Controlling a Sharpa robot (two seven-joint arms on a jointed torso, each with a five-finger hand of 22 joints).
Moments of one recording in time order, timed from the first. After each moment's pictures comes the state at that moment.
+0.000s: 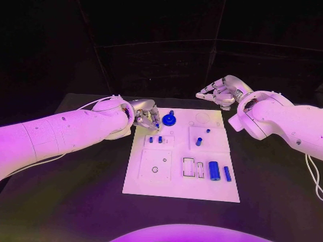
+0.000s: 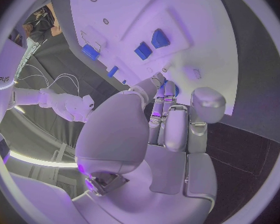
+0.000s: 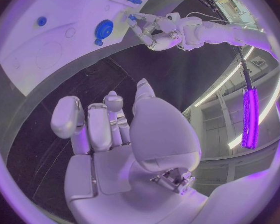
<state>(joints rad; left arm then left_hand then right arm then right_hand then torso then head) 1.24 -0.66 -0.10 1.27 -1.28 -0.11 -0.08 1.38 -0.06 0.41 -0.05 0.10 1.09 0.12 0.21 0.07 1.13 0.05 0.34 0.07 1.47 -0.02 1.36 1.10 0.13 1.44 0.07 1.03 1.00 1.26 -0.74 0.00 1.43 -0.93 -0.45 -0.14 1.30 -0.01 -0.19 0.29 0.23 0.91 0.16 0.11 0.08 1.22 0.08 1.03 1.03 1.47 0.00 1.31 1.19 0.09 1.29 0.11 1.33 1.15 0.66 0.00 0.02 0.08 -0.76</state>
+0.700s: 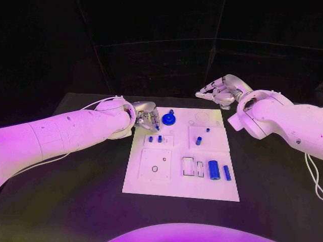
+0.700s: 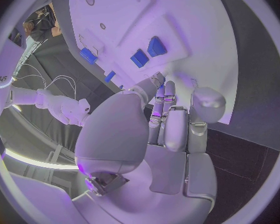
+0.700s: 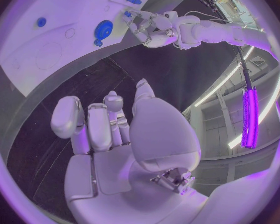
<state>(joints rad) 1.23 -0.63 -0.10 1.22 -1.27 -0.07 -0.09 1.37 -0.07 0.41 -0.05 0.10 1.09 0.12 0.21 0.07 1.13 0.05 0.33 0.07 1.47 -0.02 1.36 1.10 0.13 1.44 0.07 1.03 1.01 1.26 -0.74 0.00 1.43 -0.93 -0.44 -0.14 1.31 -0.01 -0.19 0.29 0.23 0.91 0.16 0.11 0.08 1.22 0.08 1.03 1.03 1.47 0.00 1.31 1.19 0.09 1.29 0.11 1.33 1.15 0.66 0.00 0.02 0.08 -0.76</state>
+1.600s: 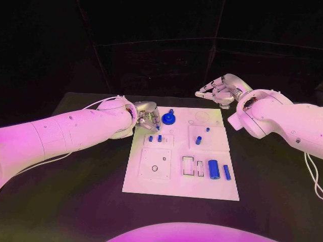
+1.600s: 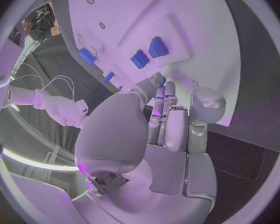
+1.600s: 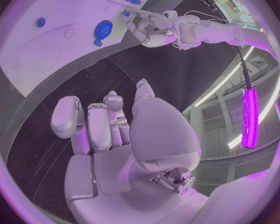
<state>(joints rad) 1.23 -0.61 -0.10 1.21 -1.27 -0.06 -0.12 1.36 -0.08 0.42 -0.05 0.10 1.08 0.13 0.20 0.07 1.13 0.06 0.31 0.07 1.47 -0.02 1.36 1.08 0.13 1.44 0.07 1.04 1.01 1.26 -0.74 0.00 1.43 -0.93 -0.44 -0.14 1.31 -0.01 -0.19 0.29 0.23 0.91 0.16 0.11 0.09 1.22 0.08 1.03 1.03 1.47 0.00 1.31 1.19 0.09 1.29 0.11 1.33 1.15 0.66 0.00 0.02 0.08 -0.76</state>
